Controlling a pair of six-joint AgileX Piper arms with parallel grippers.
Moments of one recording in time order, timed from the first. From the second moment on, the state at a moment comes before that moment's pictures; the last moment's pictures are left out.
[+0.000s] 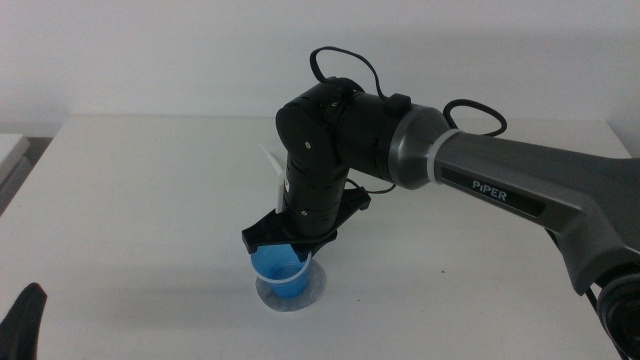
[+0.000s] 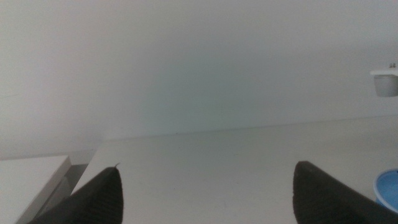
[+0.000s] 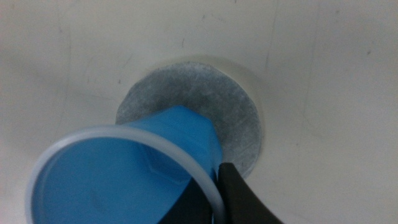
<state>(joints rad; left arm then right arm) -0.09 0.00 0.00 0.10 0.08 -0.07 0.81 2.17 -1.86 -0.04 1.13 0.34</state>
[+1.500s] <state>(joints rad) -0.09 0.00 0.00 0.10 0.08 -0.07 0.07 0.58 -0.56 -0.08 0.45 0.16</state>
